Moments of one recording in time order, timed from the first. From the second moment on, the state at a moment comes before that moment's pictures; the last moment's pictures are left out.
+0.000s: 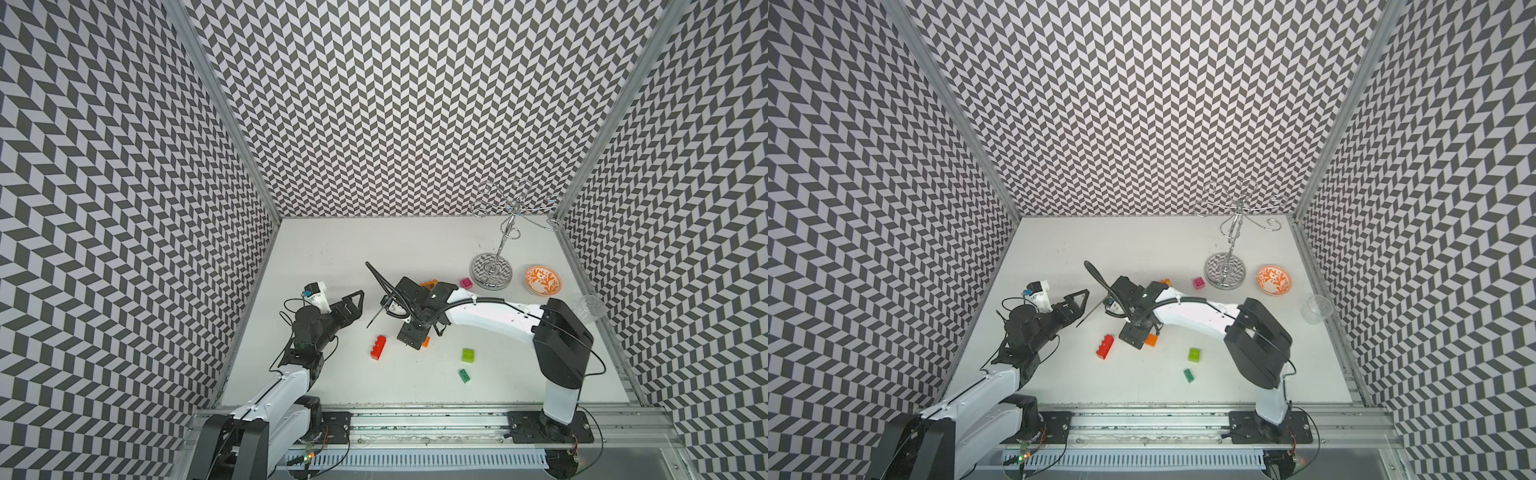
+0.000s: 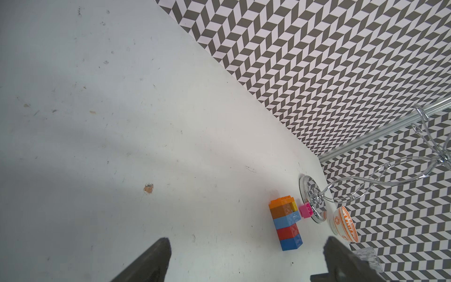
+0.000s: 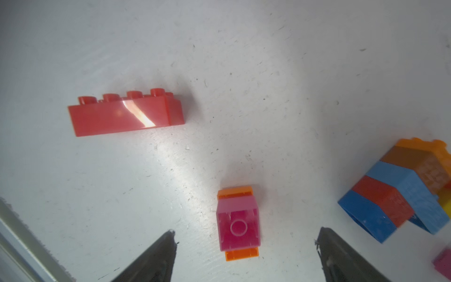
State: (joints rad) left arm -0.13 0.98 0.19 0.52 0.31 -0.75; right arm 0.98 1.82 1.38 -0.76 0.07 -0.13
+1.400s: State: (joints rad) left arm -0.14 1.01 0.17 0.58 0.35 -0.75; right arm 0.97 1.76 1.14 -0.50 0.01 -0.13
